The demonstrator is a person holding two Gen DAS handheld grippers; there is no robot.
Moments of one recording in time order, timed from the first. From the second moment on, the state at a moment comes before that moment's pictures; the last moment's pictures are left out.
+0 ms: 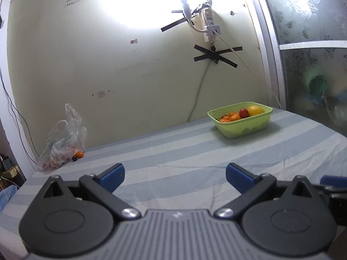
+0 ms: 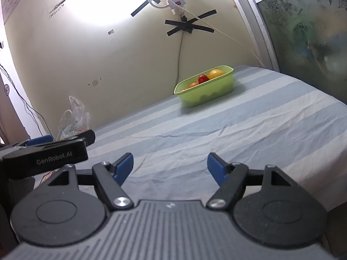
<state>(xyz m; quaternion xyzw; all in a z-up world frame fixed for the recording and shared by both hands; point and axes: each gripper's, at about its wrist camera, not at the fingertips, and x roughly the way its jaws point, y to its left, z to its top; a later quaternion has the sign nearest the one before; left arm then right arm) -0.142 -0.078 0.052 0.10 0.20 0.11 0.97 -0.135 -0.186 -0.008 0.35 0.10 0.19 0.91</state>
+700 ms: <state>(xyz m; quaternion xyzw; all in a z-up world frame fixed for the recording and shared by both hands) -0.134 -0.077 0.029 0.10 0.26 0.10 0.95 -0.131 -0.186 -0.010 0.36 0.11 0.18 0.91</state>
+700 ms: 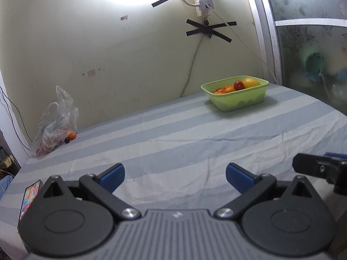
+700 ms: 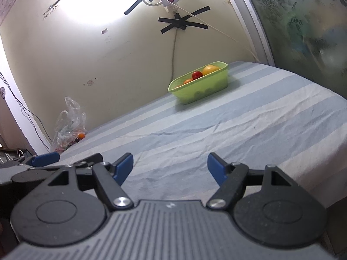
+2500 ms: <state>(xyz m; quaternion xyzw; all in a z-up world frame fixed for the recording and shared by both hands) -0.117 -0.066 0.002 0.10 0.32 0.10 0.94 -0.128 -0.186 -0.018 0.37 0.12 0.18 0.91</state>
